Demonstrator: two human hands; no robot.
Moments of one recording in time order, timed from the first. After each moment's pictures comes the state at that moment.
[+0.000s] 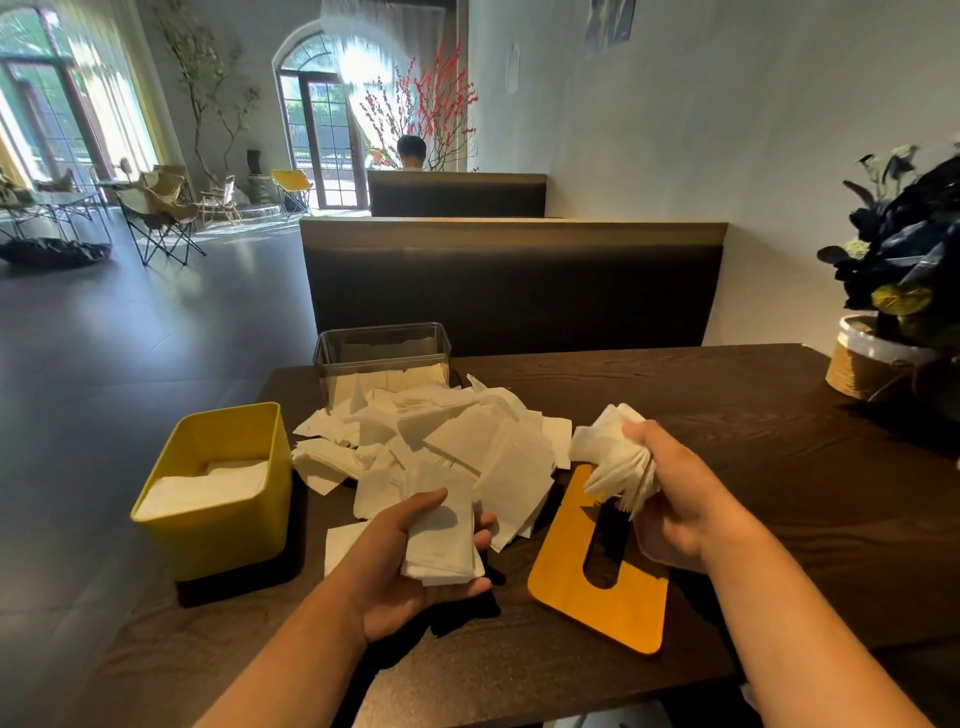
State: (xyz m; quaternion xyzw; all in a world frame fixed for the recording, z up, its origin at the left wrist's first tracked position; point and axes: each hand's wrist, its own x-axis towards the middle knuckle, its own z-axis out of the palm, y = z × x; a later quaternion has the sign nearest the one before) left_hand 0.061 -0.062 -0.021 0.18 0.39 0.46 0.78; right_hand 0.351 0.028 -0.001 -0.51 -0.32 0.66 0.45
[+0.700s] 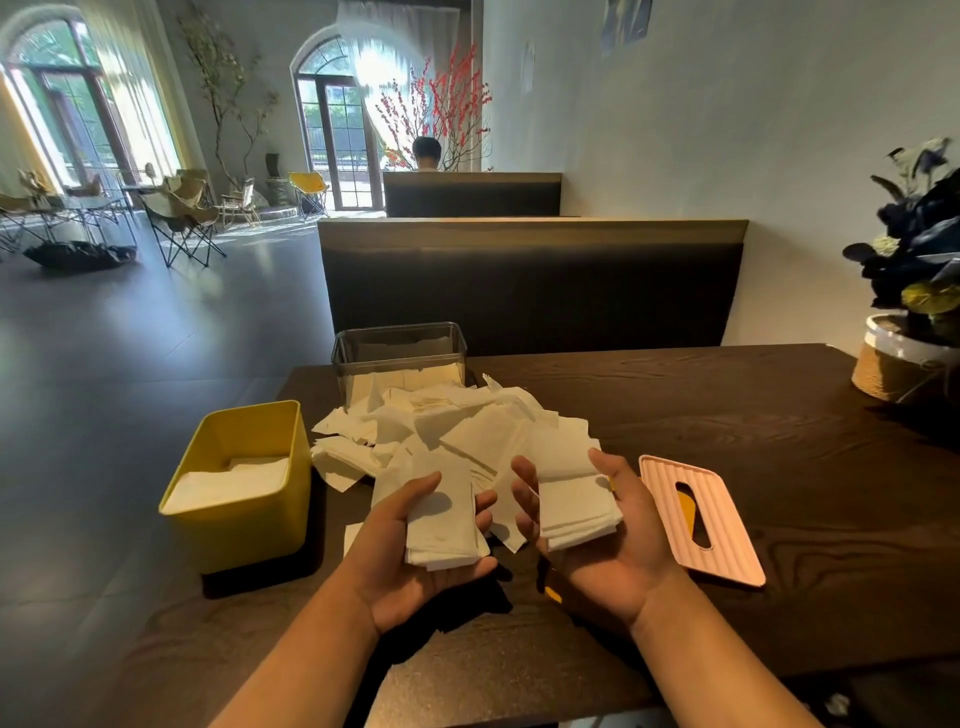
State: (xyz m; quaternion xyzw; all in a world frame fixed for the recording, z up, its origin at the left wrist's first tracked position) left_hand 0.048 -0.054 -0.024 0.16 0.35 0.49 0.78; right_hand 0.272 -0.020 -0.016 -0.22 -0.16 0.86 0.44
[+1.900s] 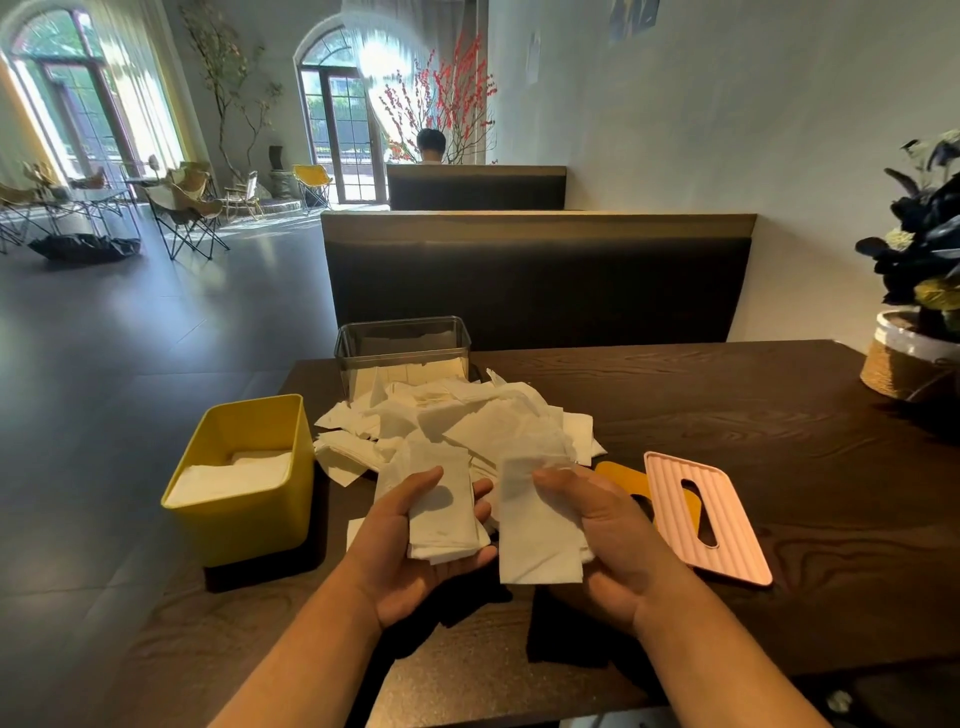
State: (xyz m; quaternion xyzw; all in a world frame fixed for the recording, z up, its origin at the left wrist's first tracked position) left_hand 0.048 -0.048 -0.033 0.18 0.35 0.52 0.76; right_hand 0.257 -0.036 0.003 -0.32 -0.36 0.77 0.42
